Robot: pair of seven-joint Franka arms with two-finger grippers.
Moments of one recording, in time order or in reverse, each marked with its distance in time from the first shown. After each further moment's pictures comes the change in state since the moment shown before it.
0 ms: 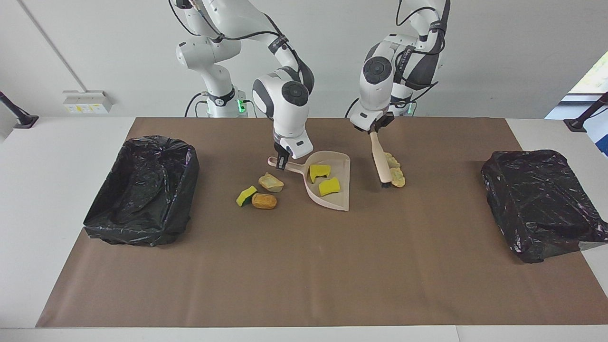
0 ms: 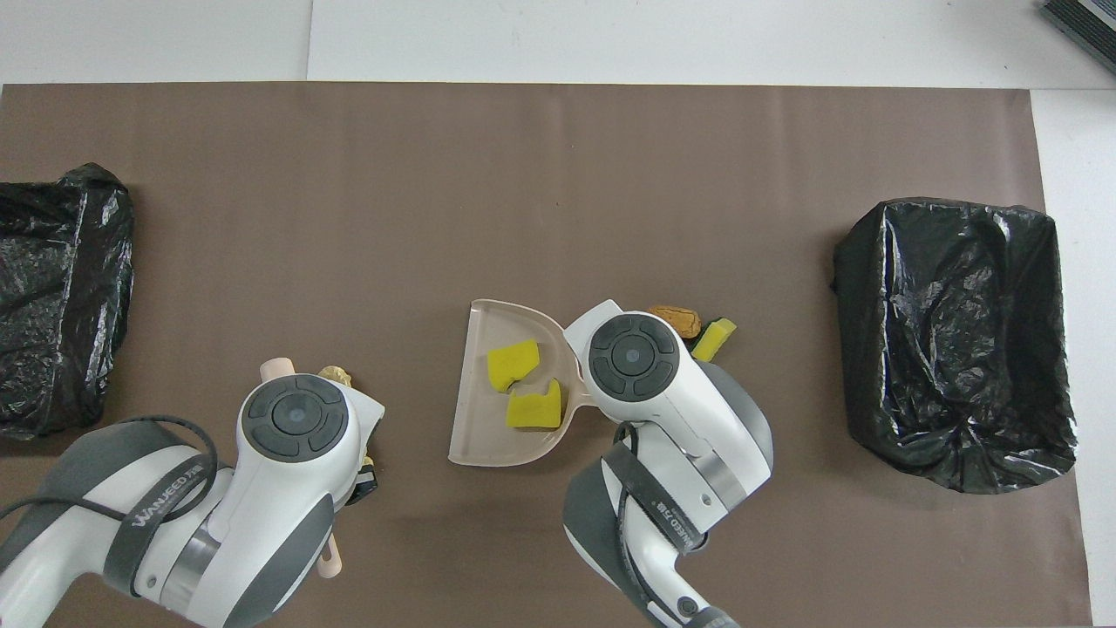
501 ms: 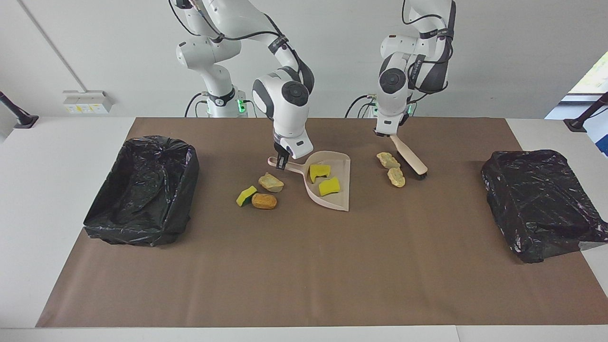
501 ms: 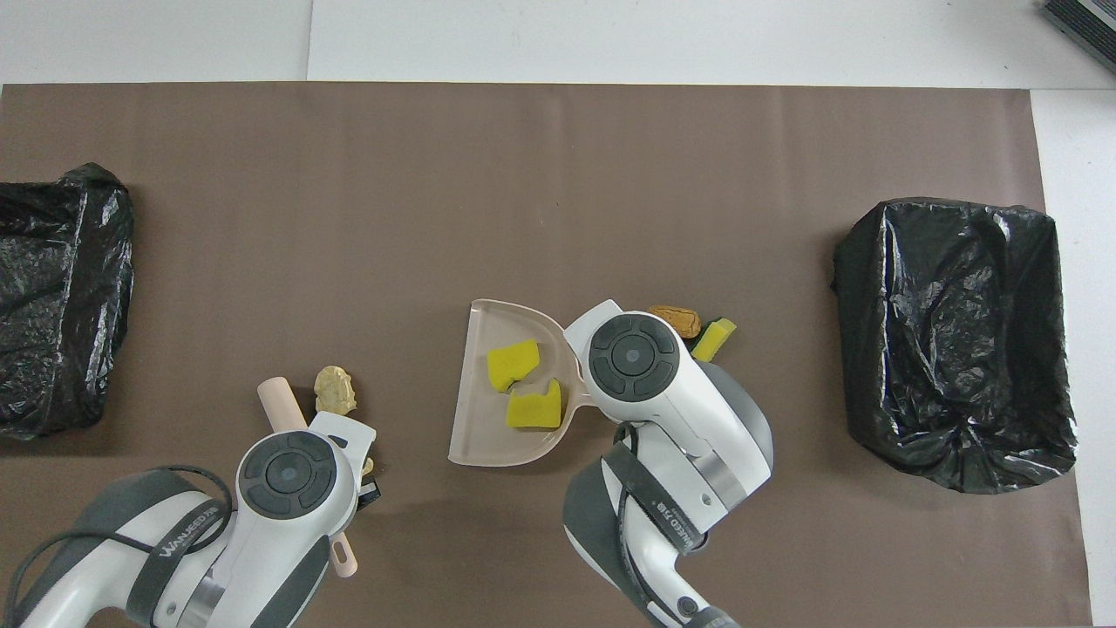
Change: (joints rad) left arm 0.009 -0.034 -0.011 -0.197 -0.029 0.291 -0.070; right arm 0.000 0.000 0.000 0.000 0.000 0.000 0.000
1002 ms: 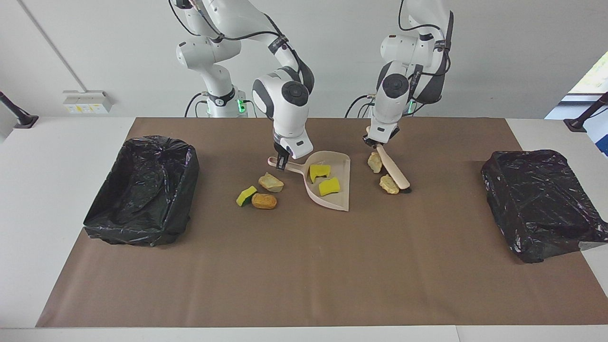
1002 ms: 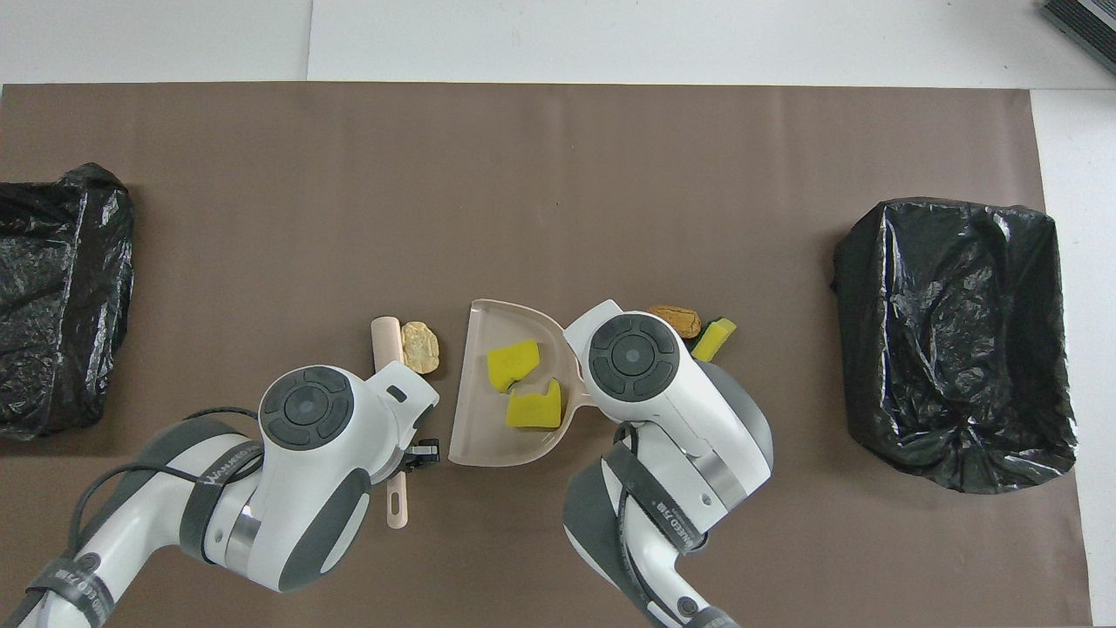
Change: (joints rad) left arm -0.030 0.176 -0.007 0.177 -0.166 0.103 0.424; right arm 0.000 0.000 0.000 0.000 0.000 0.000 0.000
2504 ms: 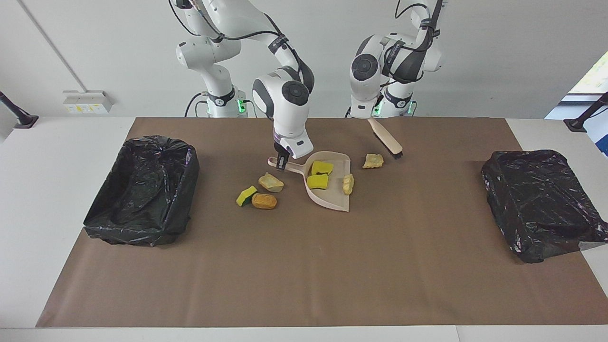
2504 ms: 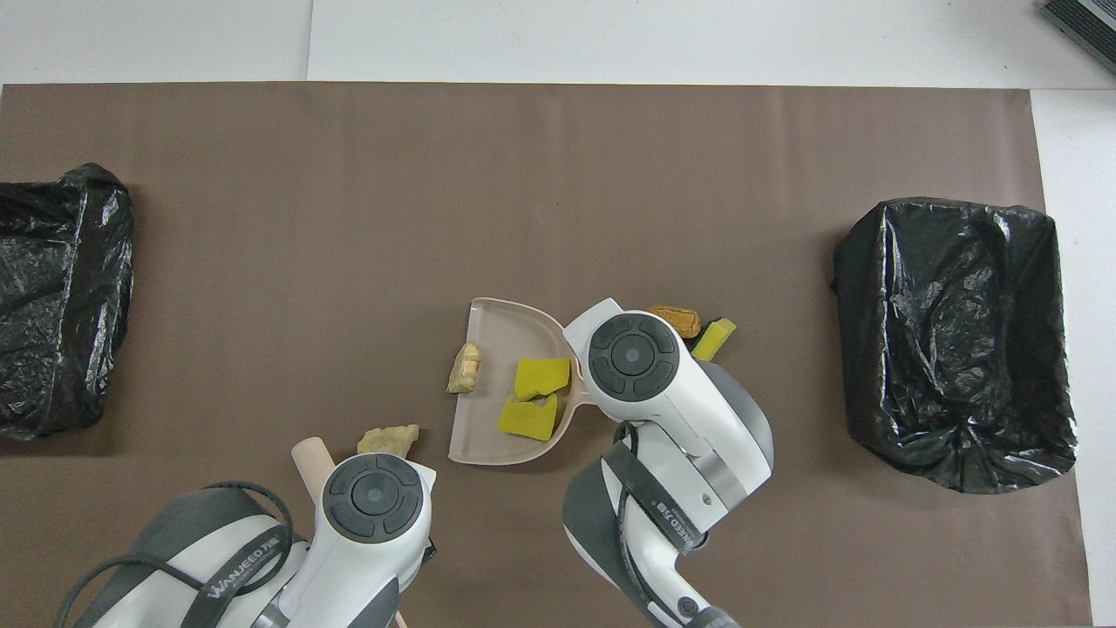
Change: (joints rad) left arm -0.162 -0.195 0.017 -0.049 0.012 -0.434 -0.632; right arm 0.000 0.000 0.000 0.004 -0.005 0.000 0.000
